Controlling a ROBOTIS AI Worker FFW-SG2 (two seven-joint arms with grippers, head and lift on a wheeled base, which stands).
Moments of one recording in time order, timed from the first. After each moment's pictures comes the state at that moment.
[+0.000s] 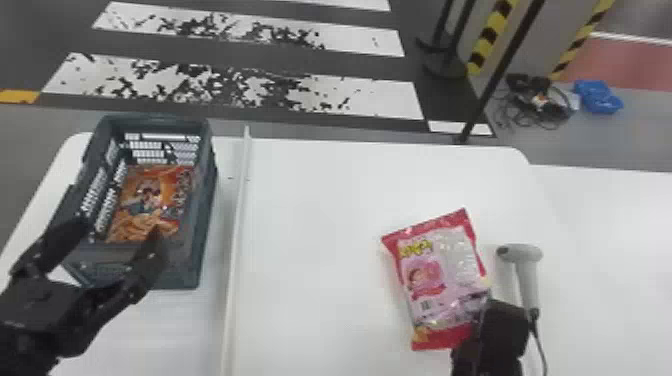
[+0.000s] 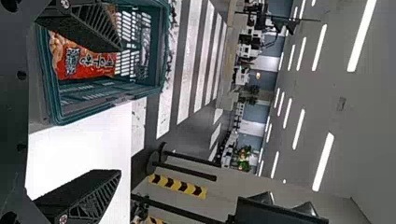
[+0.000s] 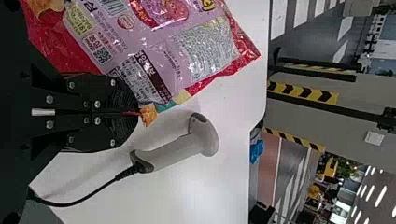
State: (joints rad) left arm 0.77 0.26 0.09 -2.30 0.38 0.12 -0.14; right arm 0.68 -0.23 0.19 -2.11 -0.31 0.40 -0.90
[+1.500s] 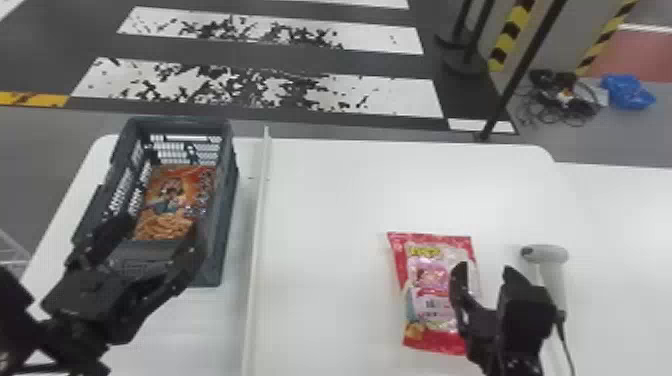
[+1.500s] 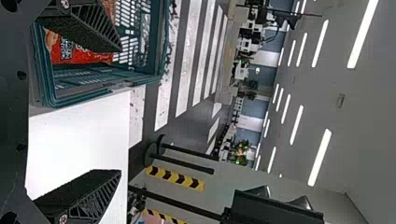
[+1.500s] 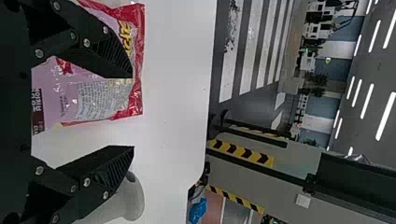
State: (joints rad) left arm 0.75 0.25 0.05 -2.28 0.38 0.12 -0.14; right arm 0.67 -0.27 0.18 -2.12 -0.11 0.27 -0.55
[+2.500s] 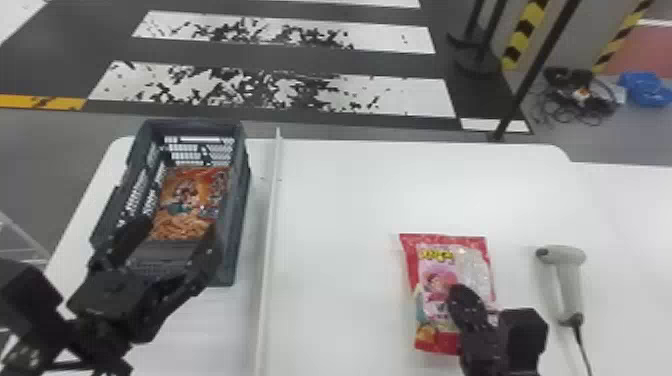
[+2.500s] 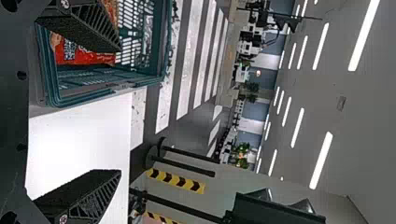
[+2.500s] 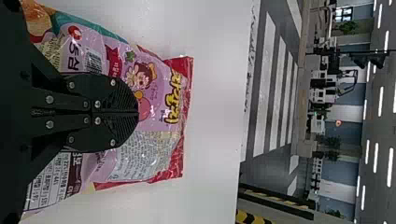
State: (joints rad) left arm 0.74 0.23 0.04 -2.27 0.36 0.12 -0.13; right arm 0.60 -0.27 0.15 -1.80 -0.16 0.07 -0.18
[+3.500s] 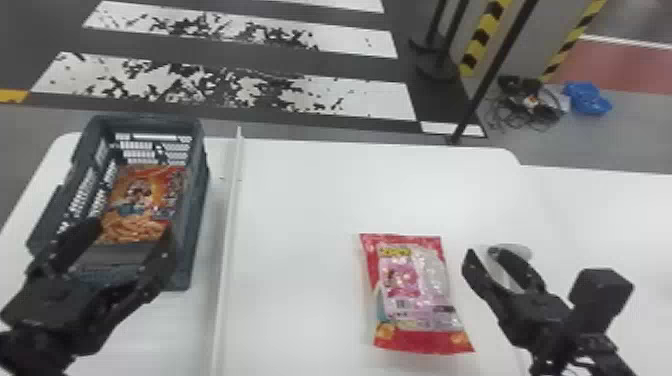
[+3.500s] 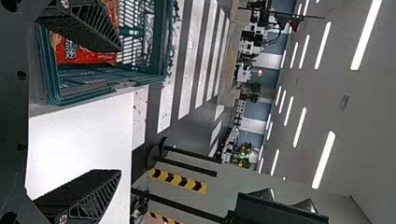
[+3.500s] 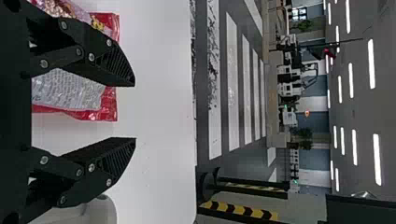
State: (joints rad) left arm 0.74 0.24 0.03 -2.28 0.36 0.13 -0.12; right arm 0.70 -0.31 -0.20 -2.06 -0.41 0.20 0.04
